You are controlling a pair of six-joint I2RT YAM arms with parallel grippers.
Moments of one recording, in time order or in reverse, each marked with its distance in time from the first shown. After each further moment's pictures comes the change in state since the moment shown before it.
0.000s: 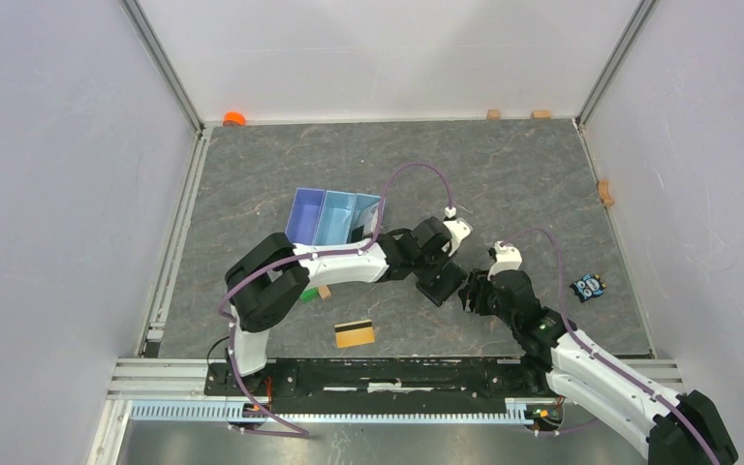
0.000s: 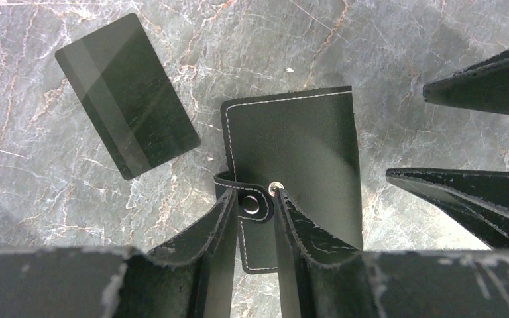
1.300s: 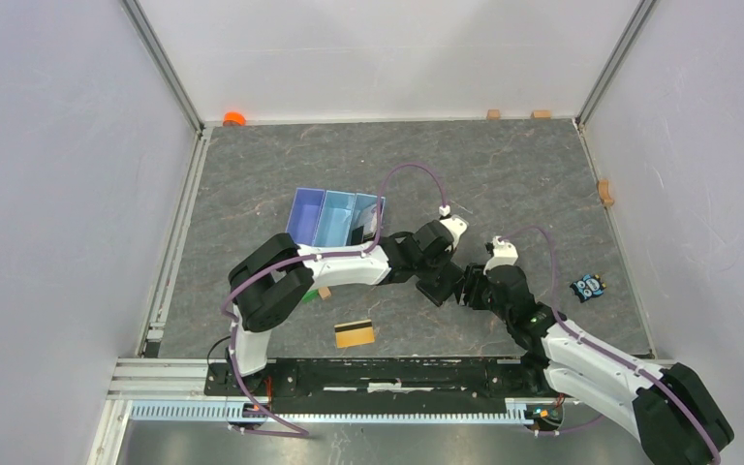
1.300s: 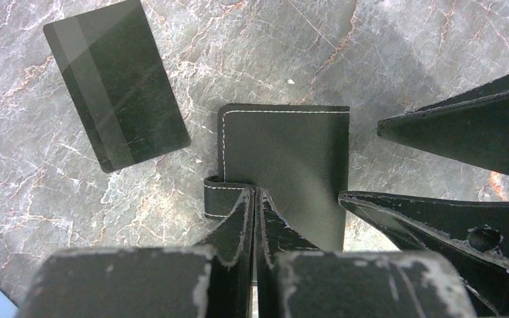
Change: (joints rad) left arm -0.013 0.018 0.000 0.025 -0.044 -0.151; right arm -0.013 0.165 -0.008 0.198 -0.033 0.060
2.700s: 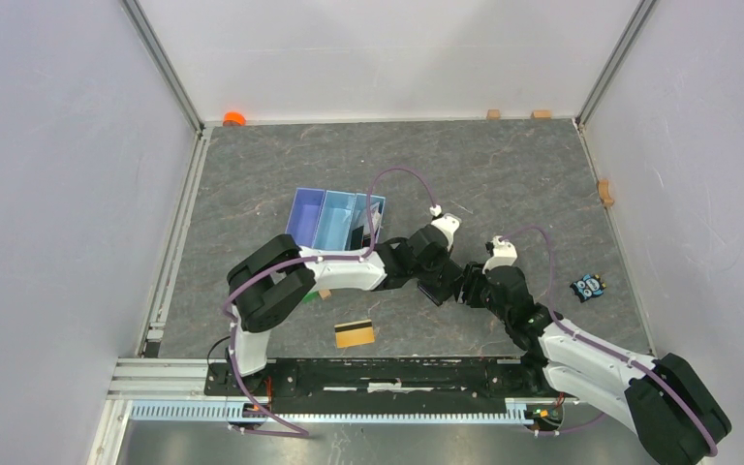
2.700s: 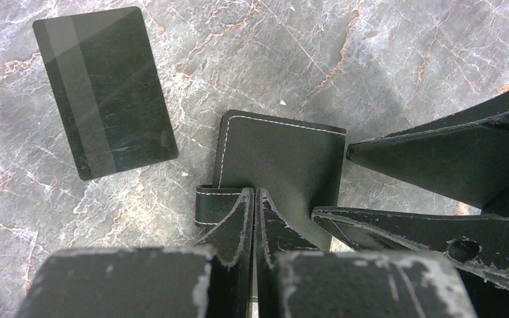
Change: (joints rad) left arm 0.000 -0.005 -0.090 0.173 0.005 -0.124; right arm 0.000 0.059 -0.029 0.133 0.001 0.008
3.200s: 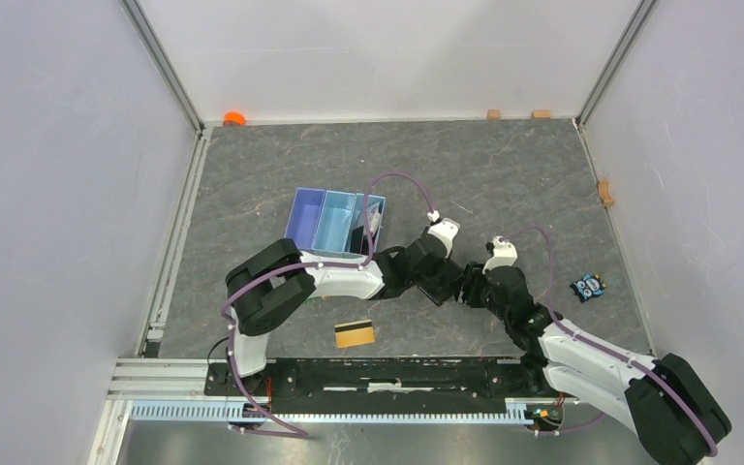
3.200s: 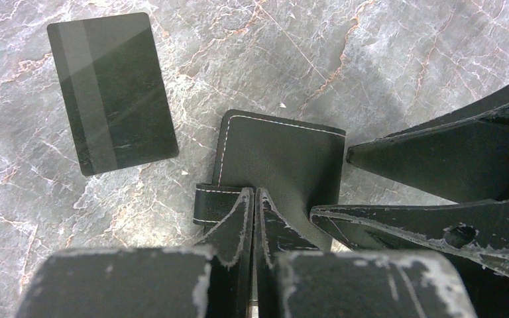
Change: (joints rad) left arm -0.032 -0.016 -0.068 0.101 -0.072 -0.004; right arm 0.000 0.000 -0.003 0.005 0.003 0.003
